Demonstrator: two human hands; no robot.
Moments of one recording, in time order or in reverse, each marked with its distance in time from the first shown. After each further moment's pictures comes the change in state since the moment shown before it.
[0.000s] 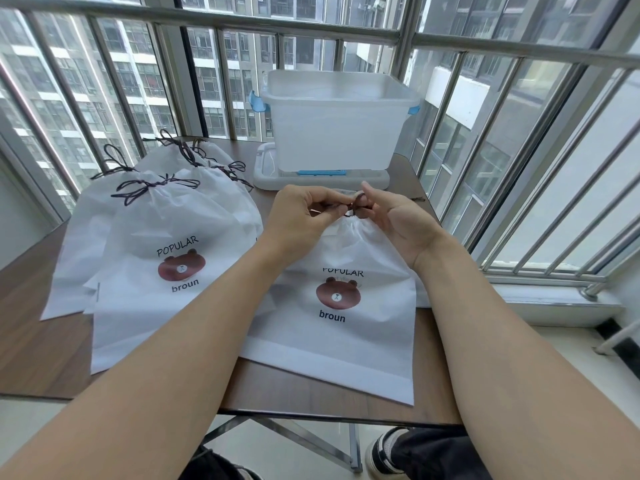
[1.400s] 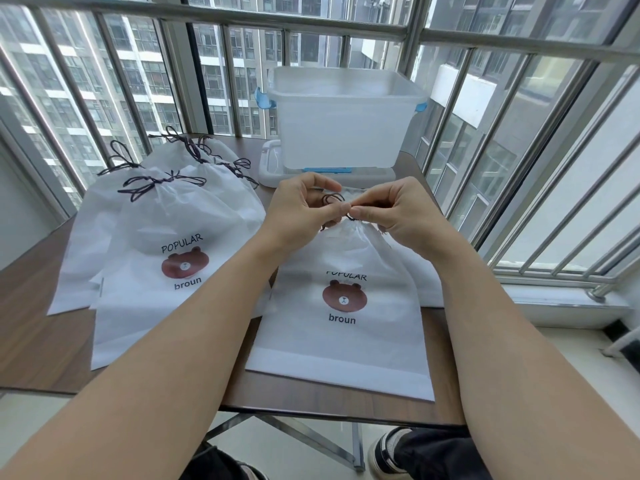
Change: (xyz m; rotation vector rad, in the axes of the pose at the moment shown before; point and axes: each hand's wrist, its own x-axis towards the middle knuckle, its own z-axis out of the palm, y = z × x) left_hand 0.002 0.007 -0.006 -0.231 0.014 -0.233; right_hand -0.008 -0.008 -0.001 -0.629 0.042 -0.372
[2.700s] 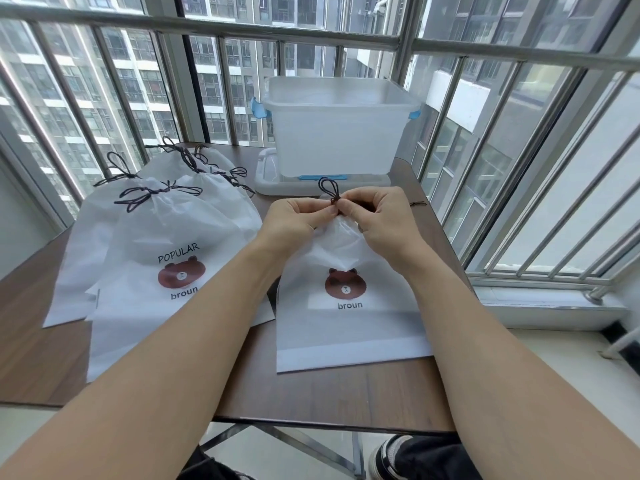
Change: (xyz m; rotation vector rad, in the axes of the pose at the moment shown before) left_hand -0.001 -0.002 -0.002 -0.108 0.032 -0.208; right_hand 0.005 -0.001 0.030 0.015 0.263 -0.048
